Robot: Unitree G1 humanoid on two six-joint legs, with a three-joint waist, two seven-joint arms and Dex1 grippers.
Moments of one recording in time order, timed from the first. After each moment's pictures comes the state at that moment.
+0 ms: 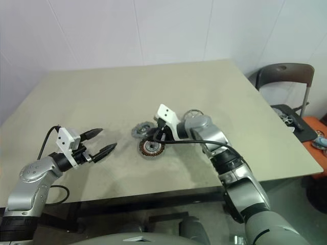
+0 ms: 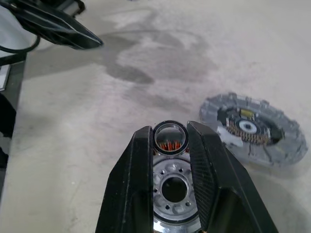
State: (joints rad) left arm 0.03 0.55 0.20 -0.12 -0.40 0.14 -0.85; right arm -0.71 -0.32 0.34 0.24 0.20 0.58 1.06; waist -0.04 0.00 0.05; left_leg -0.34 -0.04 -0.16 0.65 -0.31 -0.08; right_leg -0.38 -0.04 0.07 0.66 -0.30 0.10
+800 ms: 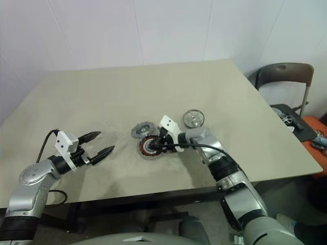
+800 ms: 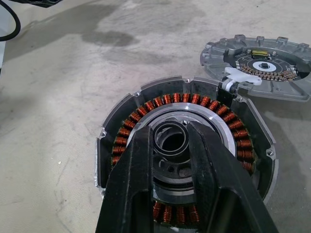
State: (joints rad) left arm 0.03 0.55 0.20 -0.02 -0.40 0.05 -0.88; right arm -0.64 -0.29 0.34 0.35 0.17 0.54 1.04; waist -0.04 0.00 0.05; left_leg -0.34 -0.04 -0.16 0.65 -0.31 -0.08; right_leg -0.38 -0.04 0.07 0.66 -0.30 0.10
